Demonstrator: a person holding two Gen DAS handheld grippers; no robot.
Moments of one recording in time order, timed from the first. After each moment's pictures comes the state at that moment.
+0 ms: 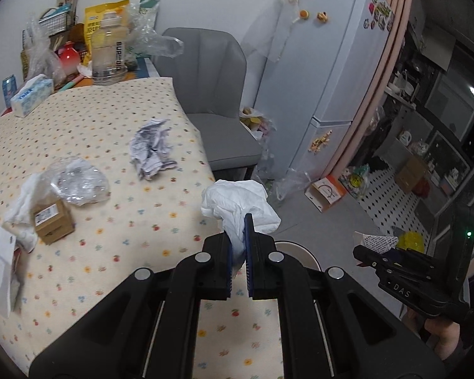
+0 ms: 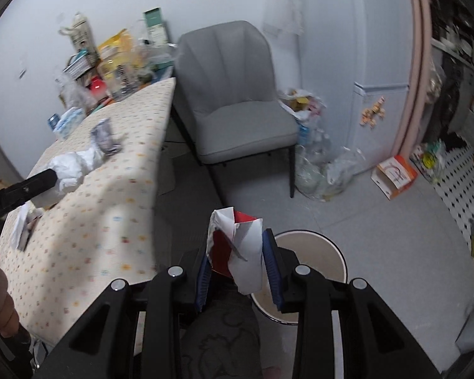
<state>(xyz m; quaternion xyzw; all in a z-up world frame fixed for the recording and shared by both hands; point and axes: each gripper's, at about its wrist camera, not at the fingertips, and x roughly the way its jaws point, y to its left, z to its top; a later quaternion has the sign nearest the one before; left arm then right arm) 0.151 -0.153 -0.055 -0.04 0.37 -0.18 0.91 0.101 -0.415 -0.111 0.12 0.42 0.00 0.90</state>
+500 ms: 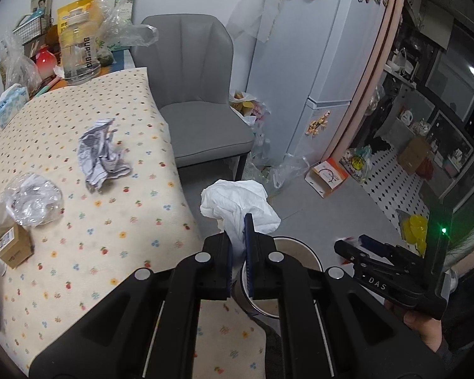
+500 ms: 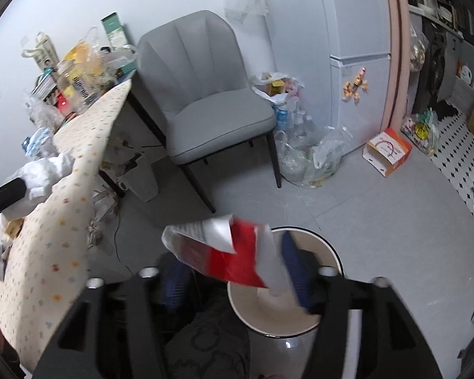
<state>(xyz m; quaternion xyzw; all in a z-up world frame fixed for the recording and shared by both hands) 0.186 -0.219 -0.073 0.00 0.40 -0.19 0.89 0.141 -0.472 -0.171 0.17 0.42 -0.04 0.89</state>
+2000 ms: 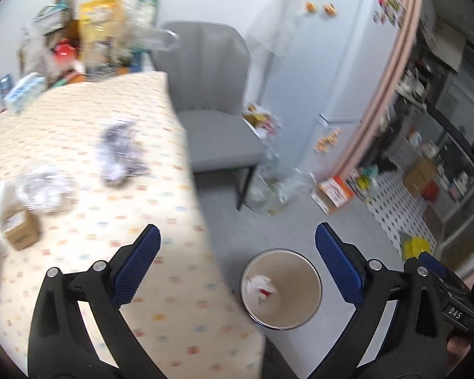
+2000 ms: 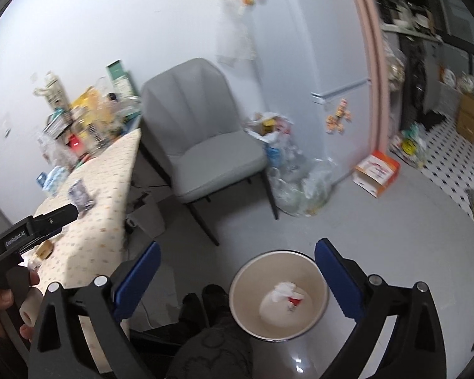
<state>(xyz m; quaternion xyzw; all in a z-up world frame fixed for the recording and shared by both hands) 0.172 -0.191 -0.063 -0.04 0.38 -0.15 0.91 0.075 -0.476 -0.092 0.18 0.33 -0.04 0.93</state>
